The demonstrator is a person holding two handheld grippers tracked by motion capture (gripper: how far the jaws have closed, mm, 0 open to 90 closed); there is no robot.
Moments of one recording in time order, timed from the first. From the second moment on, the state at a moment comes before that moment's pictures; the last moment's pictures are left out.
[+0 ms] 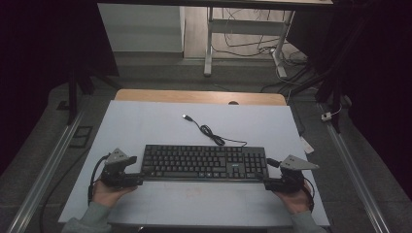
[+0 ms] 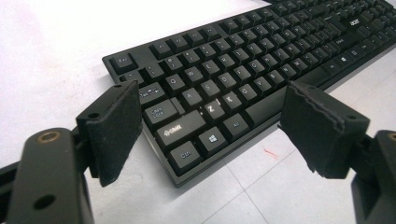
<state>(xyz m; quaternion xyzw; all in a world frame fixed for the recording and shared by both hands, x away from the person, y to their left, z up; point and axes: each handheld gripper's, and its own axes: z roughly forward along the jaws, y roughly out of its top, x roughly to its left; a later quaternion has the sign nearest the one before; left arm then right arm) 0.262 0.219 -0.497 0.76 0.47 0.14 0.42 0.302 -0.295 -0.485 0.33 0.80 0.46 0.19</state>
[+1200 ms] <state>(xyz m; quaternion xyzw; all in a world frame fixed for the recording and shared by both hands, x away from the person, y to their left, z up) 0.262 0.212 -0.497 0.77 0.46 0.14 0.42 0.323 -0.206 -0.466 0.28 0.82 0.46 0.16</state>
